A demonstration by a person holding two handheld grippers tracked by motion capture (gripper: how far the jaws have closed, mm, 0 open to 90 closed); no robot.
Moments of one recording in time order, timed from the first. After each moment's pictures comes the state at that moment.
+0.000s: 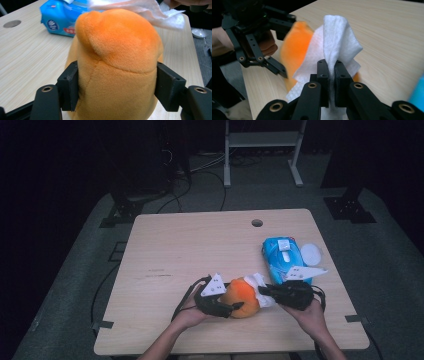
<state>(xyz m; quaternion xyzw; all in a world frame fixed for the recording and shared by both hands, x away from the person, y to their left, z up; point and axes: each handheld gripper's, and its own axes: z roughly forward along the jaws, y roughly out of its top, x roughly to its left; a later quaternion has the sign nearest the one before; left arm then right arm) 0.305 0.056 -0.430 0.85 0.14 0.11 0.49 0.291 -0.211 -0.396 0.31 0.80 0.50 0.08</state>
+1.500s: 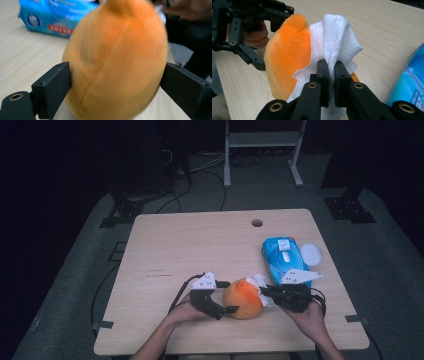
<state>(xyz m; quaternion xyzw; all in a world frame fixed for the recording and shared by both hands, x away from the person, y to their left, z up) 0.332 0.081 -0.457 0.83 0.12 0.01 0.54 0.287 -0.209 -0.400 0.33 0.82 0.46 0.14</state>
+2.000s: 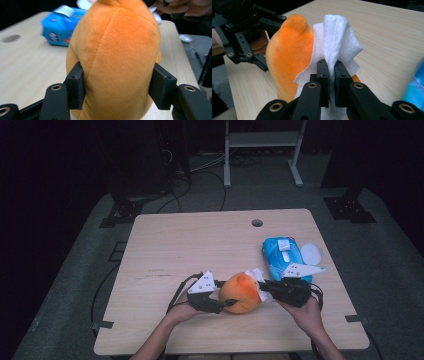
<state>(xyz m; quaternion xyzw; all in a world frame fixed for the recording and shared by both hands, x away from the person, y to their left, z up) 0.320 0.087 -0.425 0.83 0.10 0.11 0.53 0.300 -0.208 -0.395 0.34 0.79 0.50 0.11</state>
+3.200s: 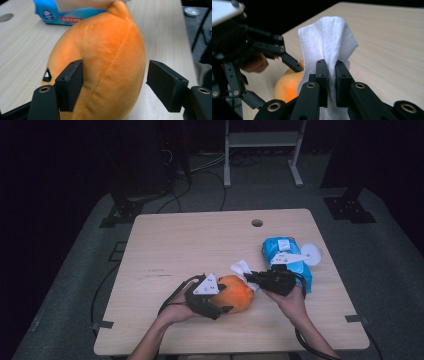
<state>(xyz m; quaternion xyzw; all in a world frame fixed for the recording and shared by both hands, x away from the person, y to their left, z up) 0.308 0.082 -0.414 0.89 0.10 0.09 0.44 0.332 -0.183 -0.397 0.34 0.78 0.53 0.04</state>
